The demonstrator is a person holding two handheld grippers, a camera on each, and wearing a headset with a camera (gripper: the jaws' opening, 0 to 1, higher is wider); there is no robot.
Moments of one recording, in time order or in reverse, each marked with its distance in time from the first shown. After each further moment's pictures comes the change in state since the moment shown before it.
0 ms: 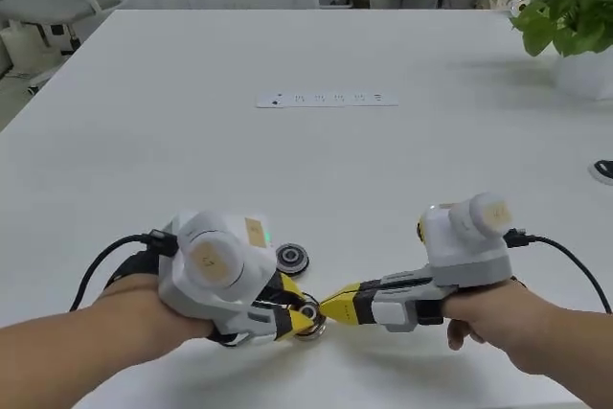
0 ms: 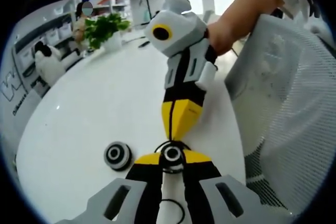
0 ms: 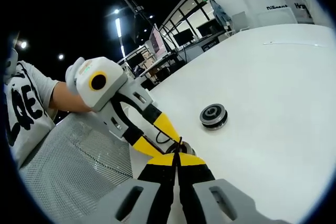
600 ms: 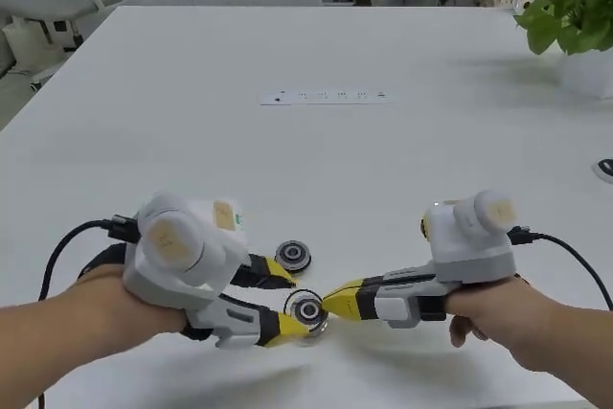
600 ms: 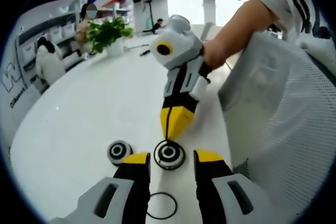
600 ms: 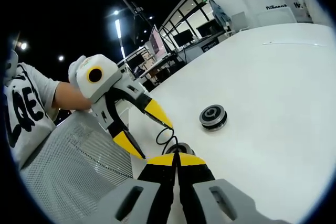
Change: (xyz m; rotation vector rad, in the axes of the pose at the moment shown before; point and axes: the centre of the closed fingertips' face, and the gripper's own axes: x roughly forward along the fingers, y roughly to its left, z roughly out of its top) left arm -0.029 -0.001 0.010 -0.073 -0.092 -0.026; right arm -0.001 0.000 0.002 0.008 -0.007 0.004
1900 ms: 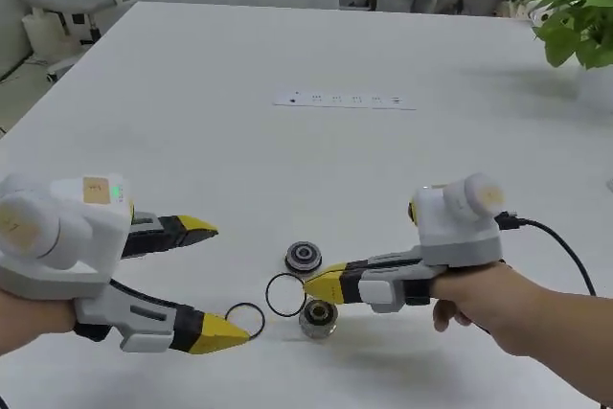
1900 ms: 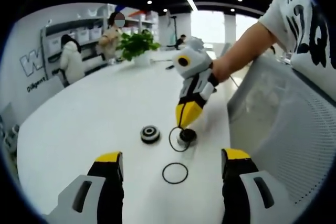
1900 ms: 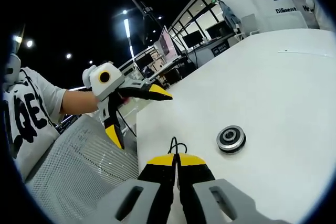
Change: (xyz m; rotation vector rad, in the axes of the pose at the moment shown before) left arm -0.077 0.017 -0.019 -0.107 -0.128 0.142; right arm 0.025 0.021 0.029 -0.040 0.000 0.070
